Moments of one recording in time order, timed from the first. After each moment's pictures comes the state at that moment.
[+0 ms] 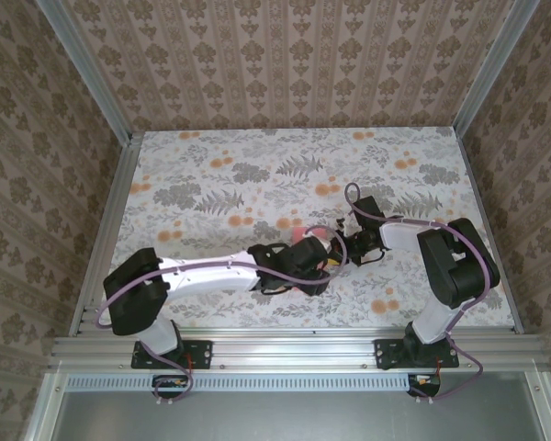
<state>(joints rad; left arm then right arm) -1.24 1.63 1.07 -0.45 -0.12 -0.53 0.29 1.70 0.77 -0.29 -0.73 0.65</state>
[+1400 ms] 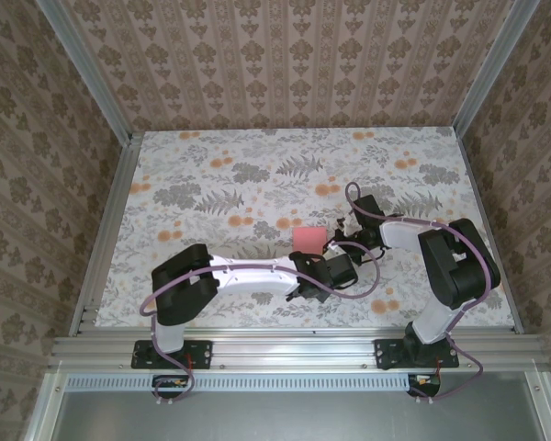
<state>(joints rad) -1.33 1.89 1.28 -0.60 -0.39 -0.44 0.29 1.69 0.79 -0.35 -0.72 0.65</state>
